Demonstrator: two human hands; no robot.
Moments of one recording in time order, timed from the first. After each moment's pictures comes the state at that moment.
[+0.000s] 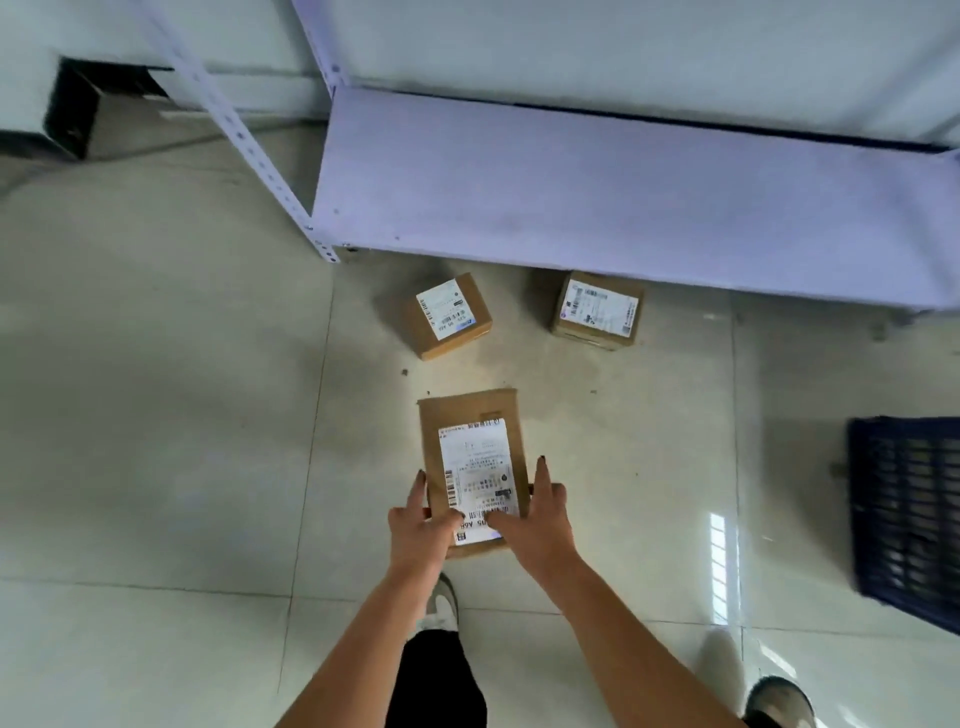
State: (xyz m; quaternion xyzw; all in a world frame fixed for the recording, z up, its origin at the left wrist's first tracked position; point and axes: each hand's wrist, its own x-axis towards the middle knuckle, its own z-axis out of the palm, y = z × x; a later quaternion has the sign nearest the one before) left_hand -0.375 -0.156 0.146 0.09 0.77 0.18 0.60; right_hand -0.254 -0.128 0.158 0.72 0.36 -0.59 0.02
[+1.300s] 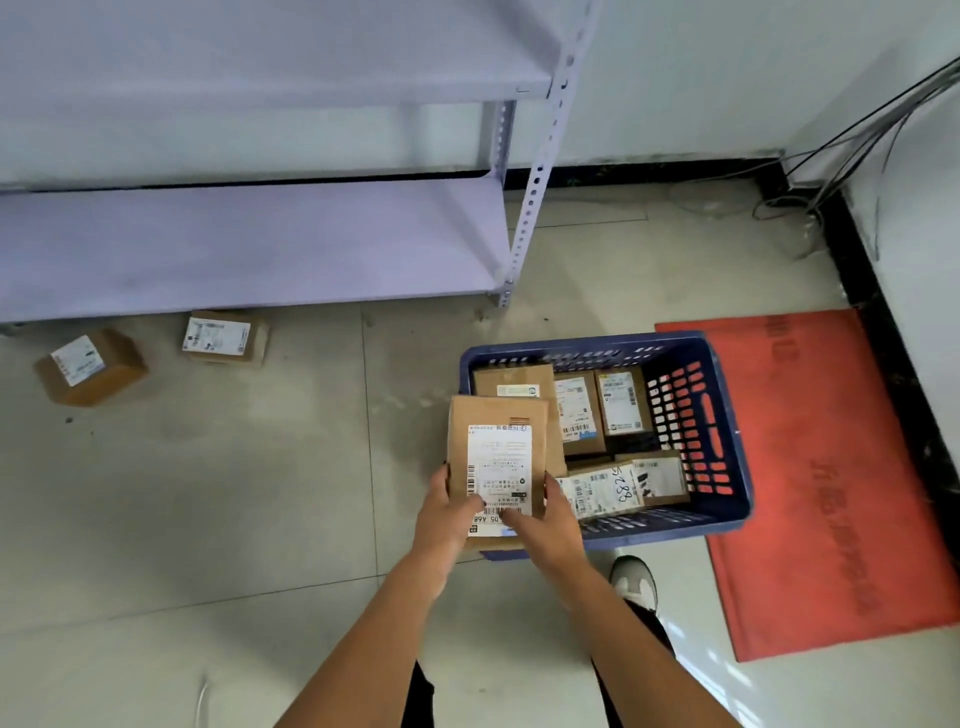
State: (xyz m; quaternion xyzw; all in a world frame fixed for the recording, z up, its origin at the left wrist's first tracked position) left_hand 0.328 -0.178 0.313 0.24 0.70 0.17 0.66; right_hand 0.443 -0.200 0.308 0.78 0.27 -0.55 -0.13
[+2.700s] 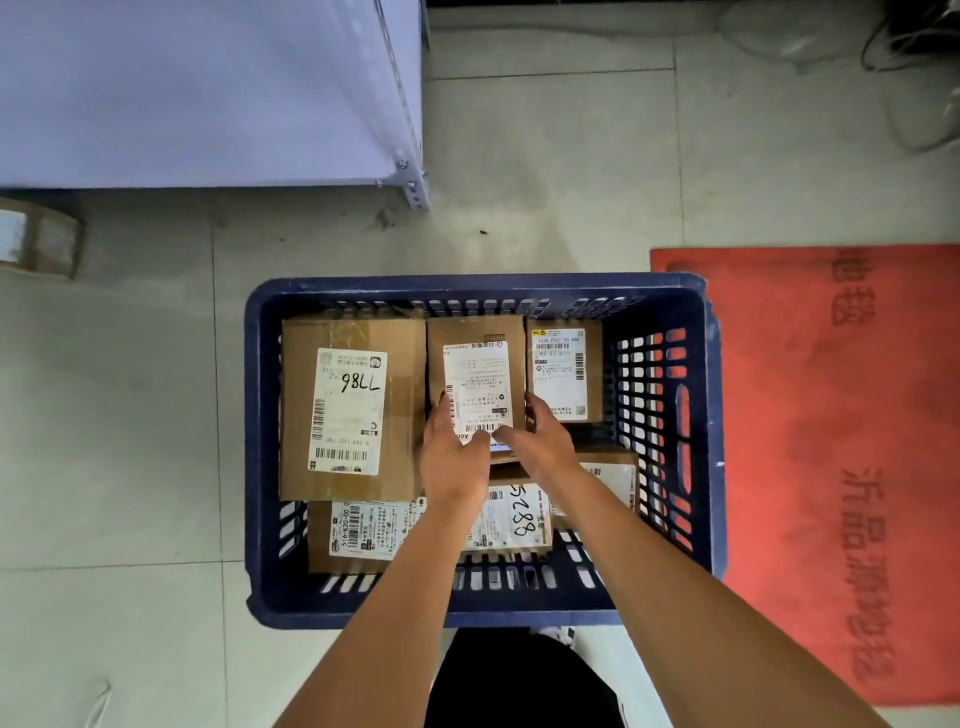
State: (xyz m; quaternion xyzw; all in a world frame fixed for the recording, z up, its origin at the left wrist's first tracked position) left_hand 0.595 -0.102 0.095 0.25 0.80 0.14 0.53; right_hand 0.684 -0.081 0.075 0.73 0.22 -0.65 -0.05
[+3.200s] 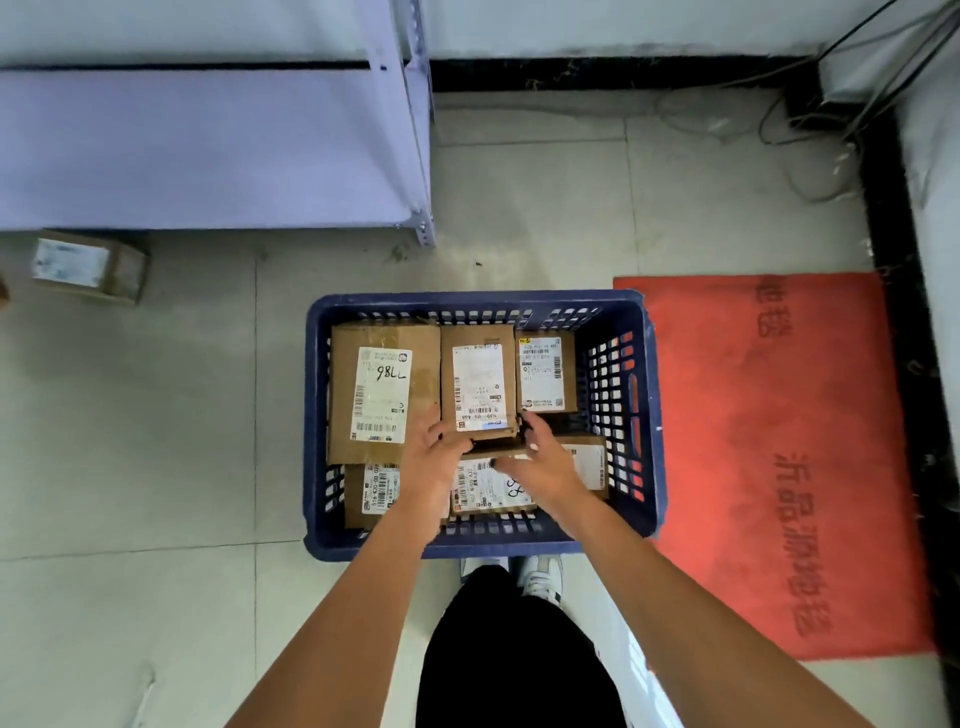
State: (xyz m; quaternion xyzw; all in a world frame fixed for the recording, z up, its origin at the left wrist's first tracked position) left_hand 0.561 -0.131 0.214 0.11 0.74 0.23 0.62; right_hand 0.684 -0.135 0.206 0.70 0.28 -0.66 -0.07
